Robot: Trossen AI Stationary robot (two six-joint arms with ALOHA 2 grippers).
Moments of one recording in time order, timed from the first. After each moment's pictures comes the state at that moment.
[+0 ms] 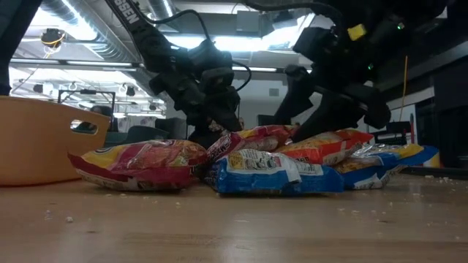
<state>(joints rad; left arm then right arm) 0.28 1.84 0.97 0.04 0.51 -0.46 0.18 1.57 0.75 0.06 0.24 -0.45</state>
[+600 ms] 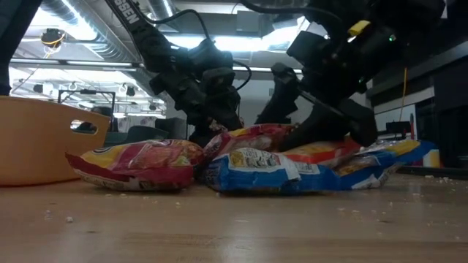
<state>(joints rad) 0.28 1.84 0.97 0.05 0.51 -0.47 0.18 1.68 0.75 0.24 0.21 -0.64</state>
